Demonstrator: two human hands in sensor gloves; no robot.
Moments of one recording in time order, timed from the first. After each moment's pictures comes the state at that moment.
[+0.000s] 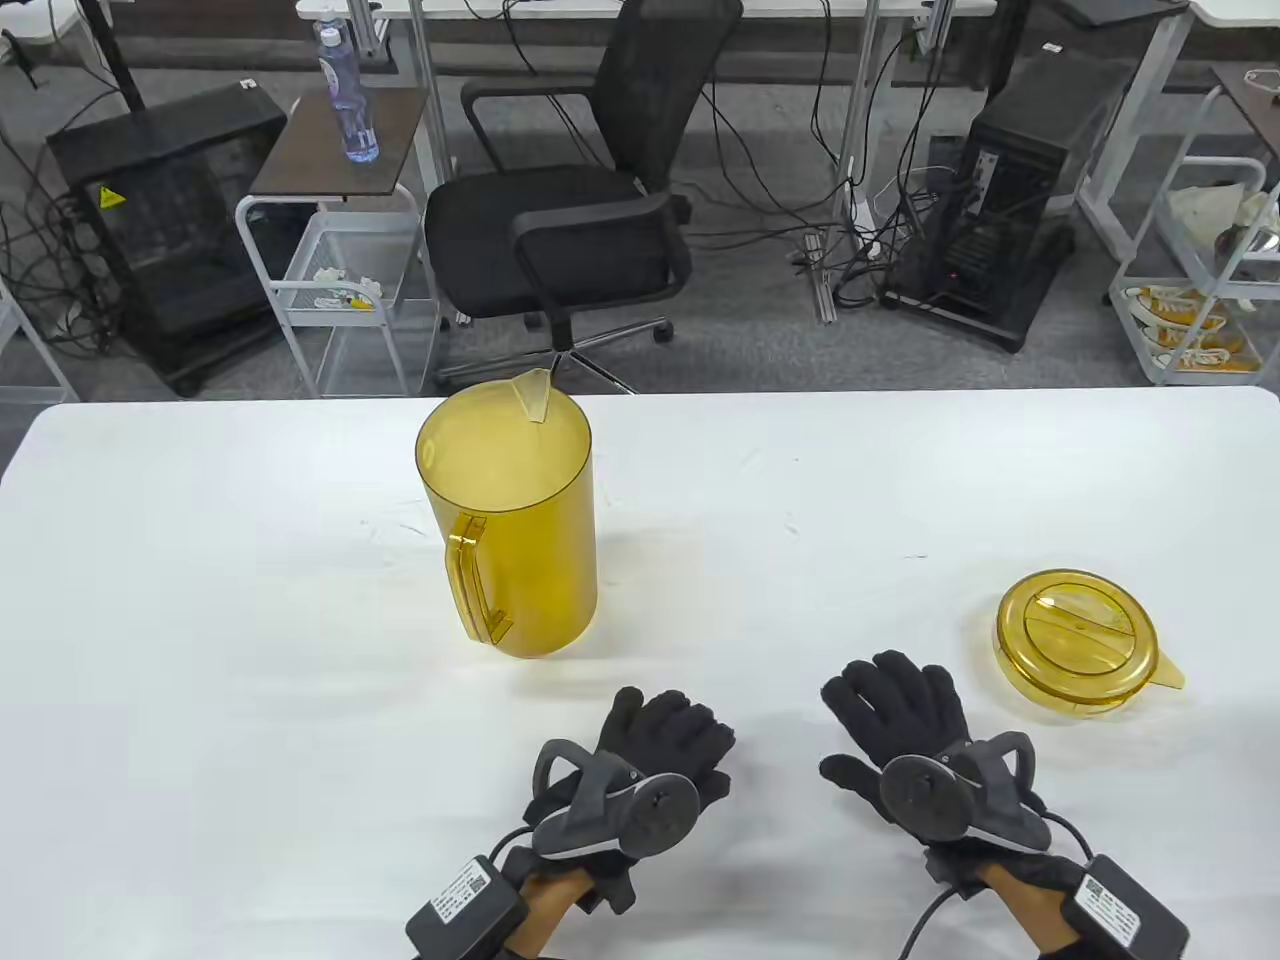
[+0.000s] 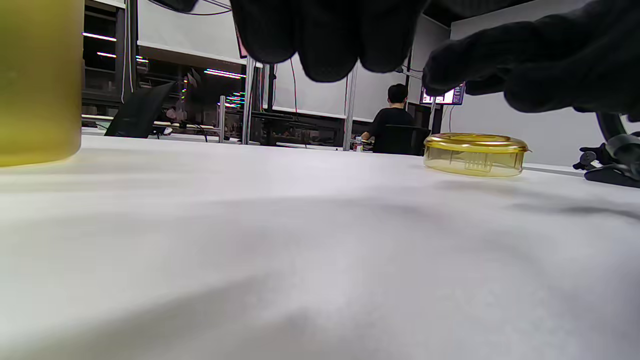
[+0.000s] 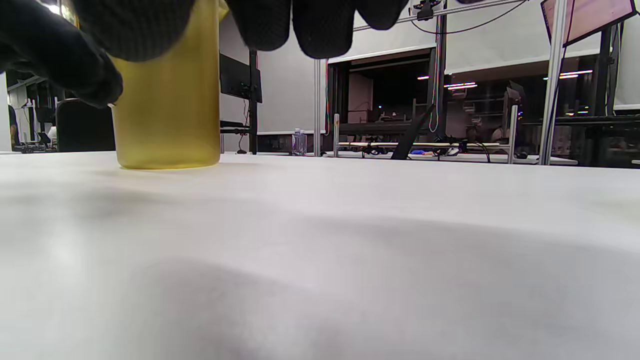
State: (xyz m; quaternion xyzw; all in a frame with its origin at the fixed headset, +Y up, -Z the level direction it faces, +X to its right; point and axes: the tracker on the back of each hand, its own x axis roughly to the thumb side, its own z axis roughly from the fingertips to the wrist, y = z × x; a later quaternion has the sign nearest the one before) left_hand -0.051 -0.739 -0.295 0.05 -0.32 0.07 0.94; right_hand 0.210 -0.733 -0.300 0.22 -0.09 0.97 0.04
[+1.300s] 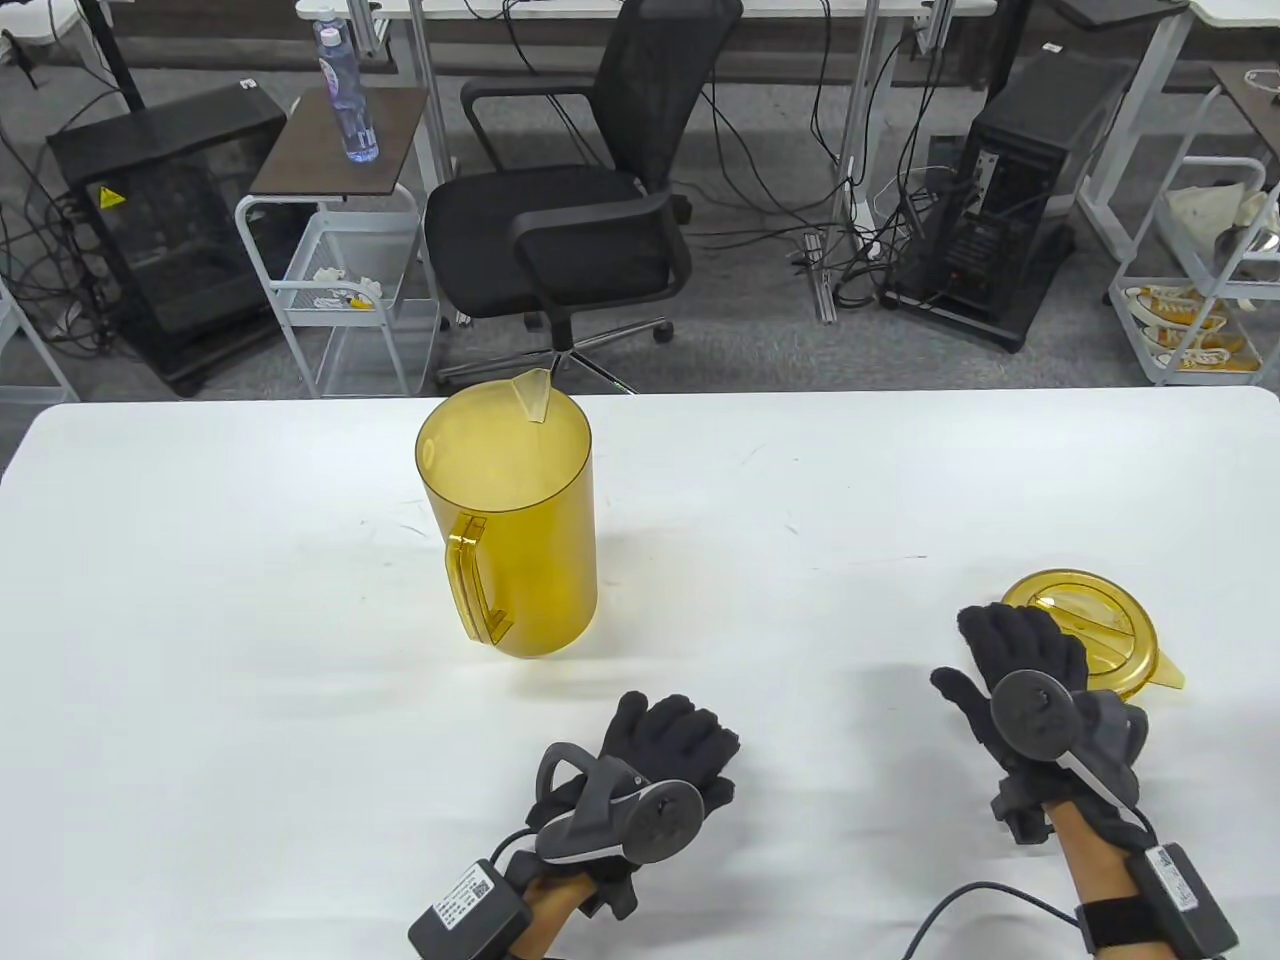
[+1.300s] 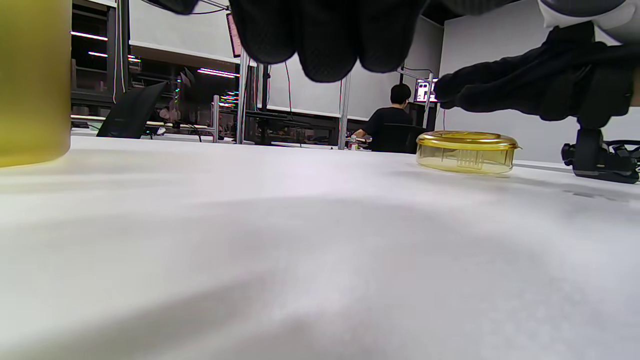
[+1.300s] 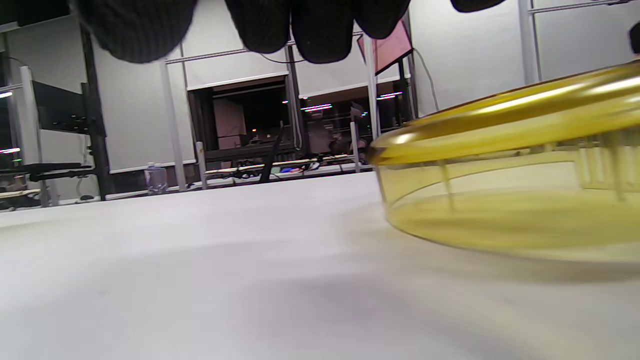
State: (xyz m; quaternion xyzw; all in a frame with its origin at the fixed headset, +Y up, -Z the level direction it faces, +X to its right) left_hand -0.048 -0.742 -0.291 0.05 -0.33 0.06 0.94; right_hand 0.319 -0.727 -0.348 -0.01 -0.13 0.99 0.09
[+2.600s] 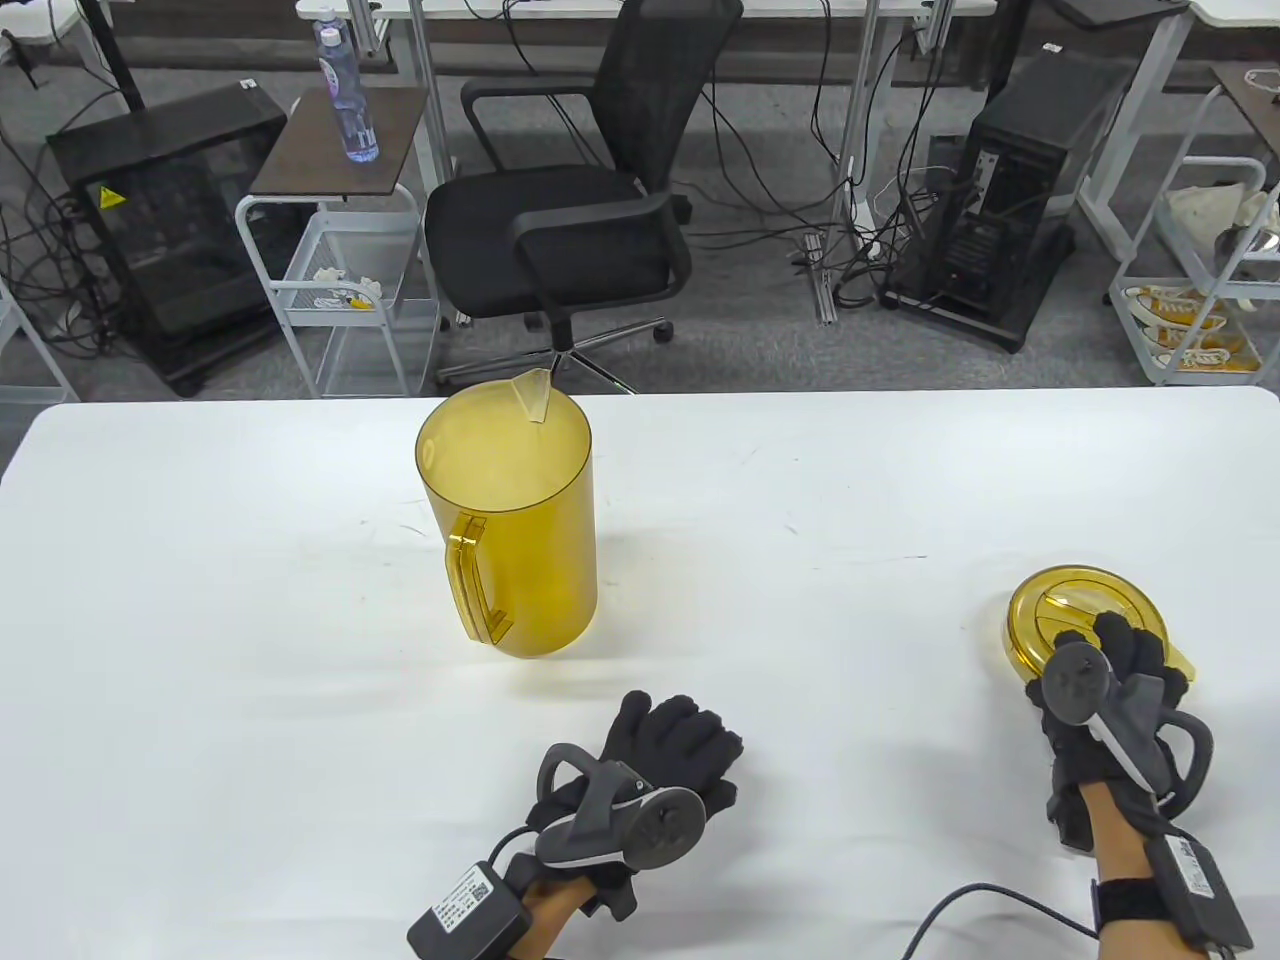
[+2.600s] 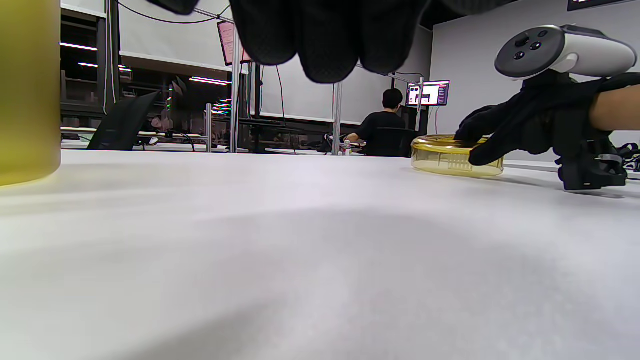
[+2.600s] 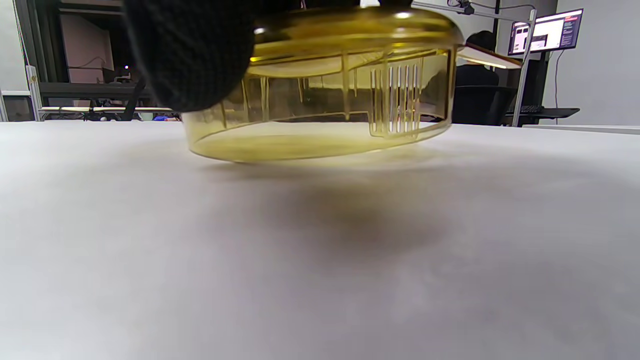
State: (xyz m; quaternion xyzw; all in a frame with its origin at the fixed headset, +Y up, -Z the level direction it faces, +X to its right) left_hand -0.047 -0.738 -0.287 0.06 -0.34 0.05 0.94; right_hand 0.368 -0.751 -0.363 -0.18 -0.06 0.98 0.01
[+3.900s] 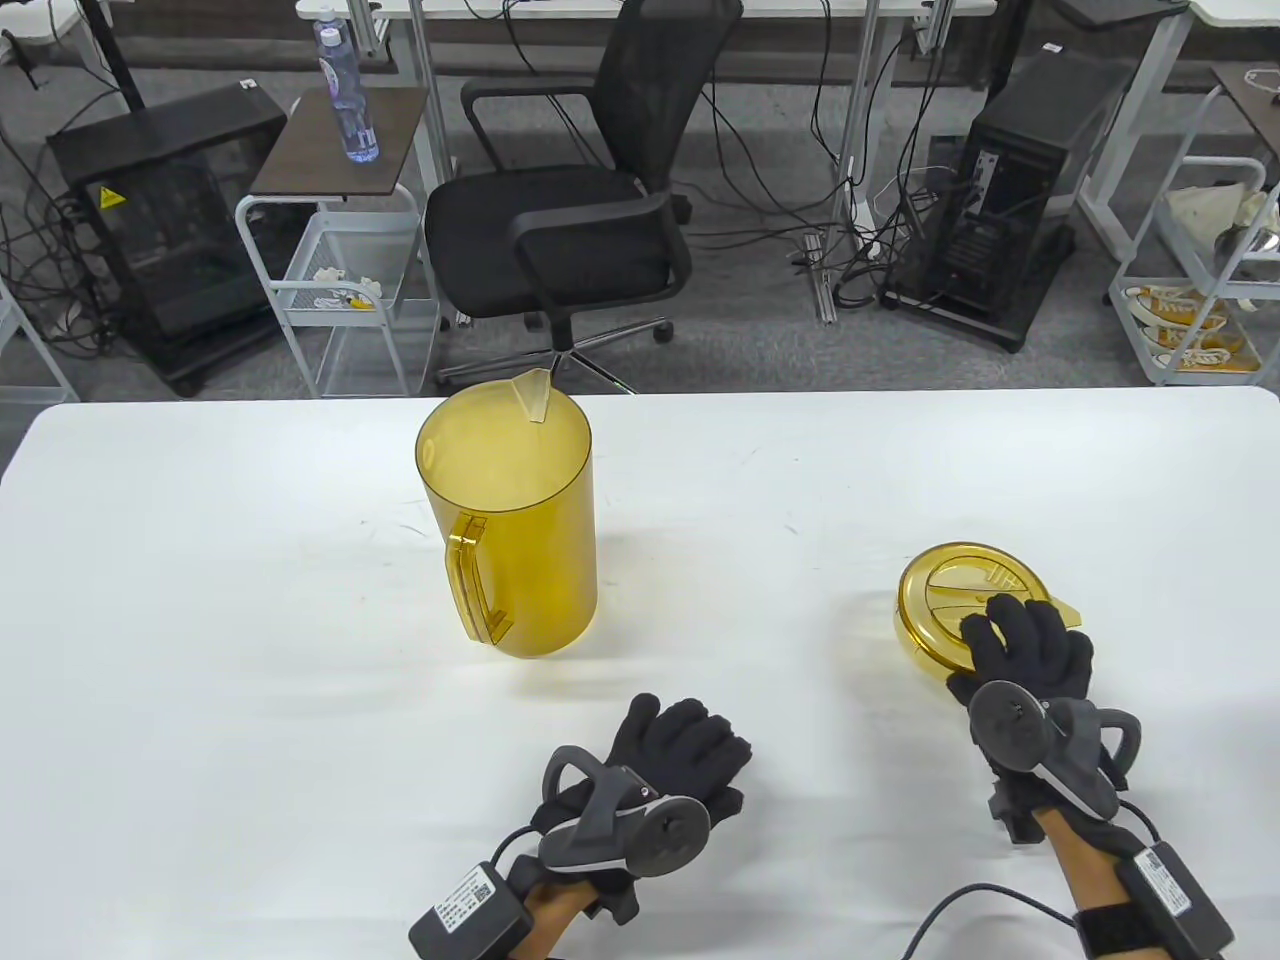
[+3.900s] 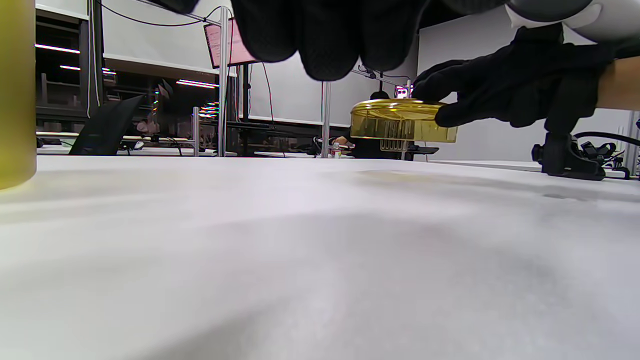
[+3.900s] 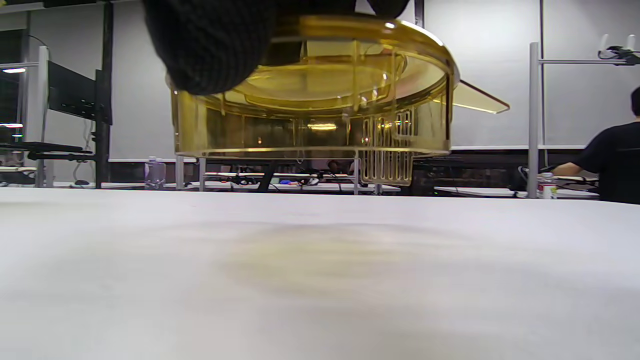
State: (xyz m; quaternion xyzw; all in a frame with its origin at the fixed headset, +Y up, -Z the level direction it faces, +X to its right) left_hand -0.044 -0.736 -0.282 0.07 -0.36 0.05 0.93; right_hand 0.284 -0.721 -0.334 0.03 -0.16 0.99 0.02
